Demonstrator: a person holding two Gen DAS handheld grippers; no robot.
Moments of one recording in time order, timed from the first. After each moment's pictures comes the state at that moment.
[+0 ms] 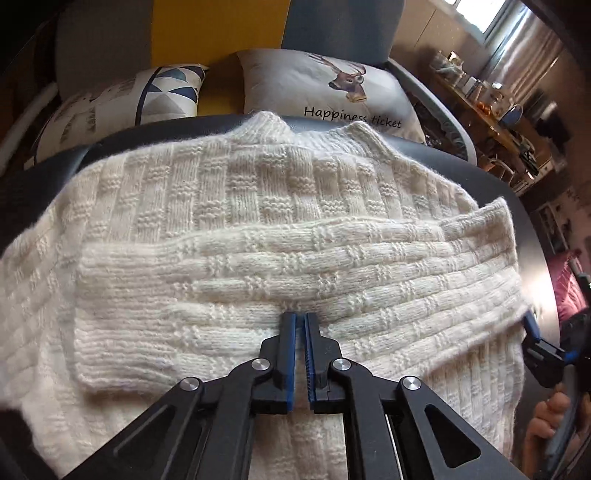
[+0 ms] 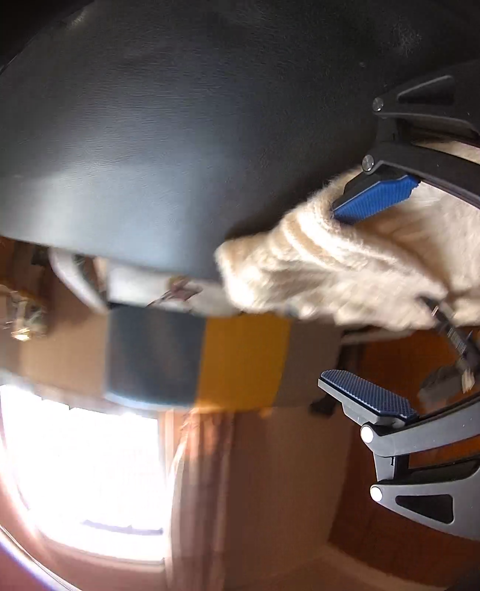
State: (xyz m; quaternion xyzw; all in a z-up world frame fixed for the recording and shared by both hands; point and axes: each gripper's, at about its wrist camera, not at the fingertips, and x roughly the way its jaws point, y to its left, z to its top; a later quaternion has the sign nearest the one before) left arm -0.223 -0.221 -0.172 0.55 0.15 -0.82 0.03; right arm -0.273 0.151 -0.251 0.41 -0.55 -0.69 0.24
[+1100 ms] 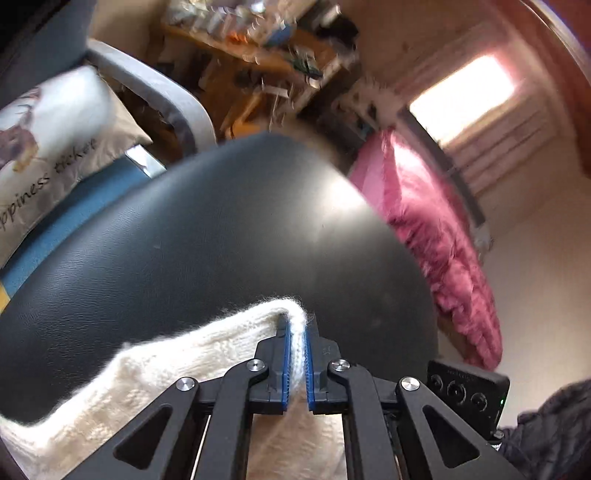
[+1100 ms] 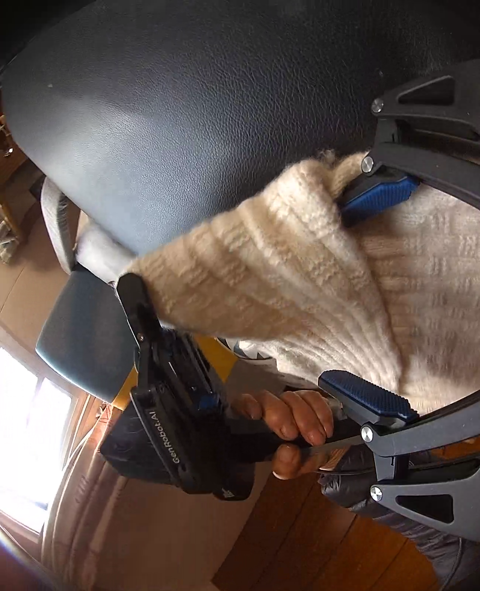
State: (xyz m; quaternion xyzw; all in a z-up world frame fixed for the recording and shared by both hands) left arm -0.422 -0.022 -0.142 0.52 0.10 -0.74 -0.42; right arm -0.257 0.117 -0.239 0.43 -0.36 -0.78 0.29
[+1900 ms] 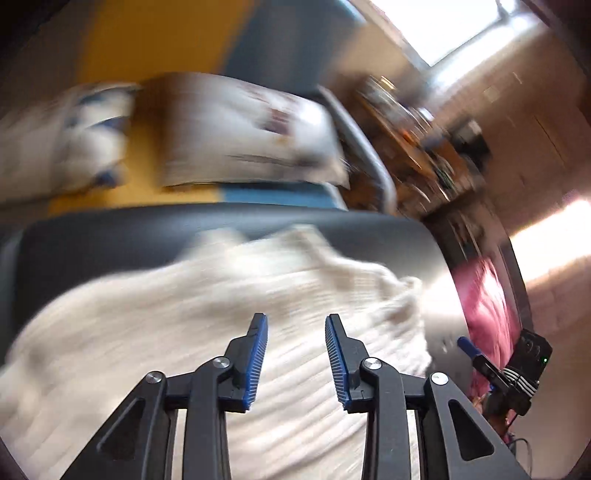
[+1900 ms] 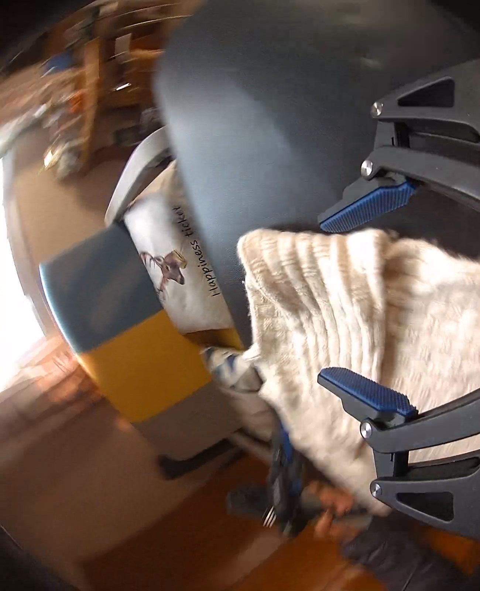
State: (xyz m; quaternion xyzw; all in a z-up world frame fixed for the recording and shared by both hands) left arm -0.279 -0.297 -0.127 0.49 0.26 -0.82 -0.13; right arm -0.261 0.116 -0.149 0.41 -0.09 -0.86 0.29
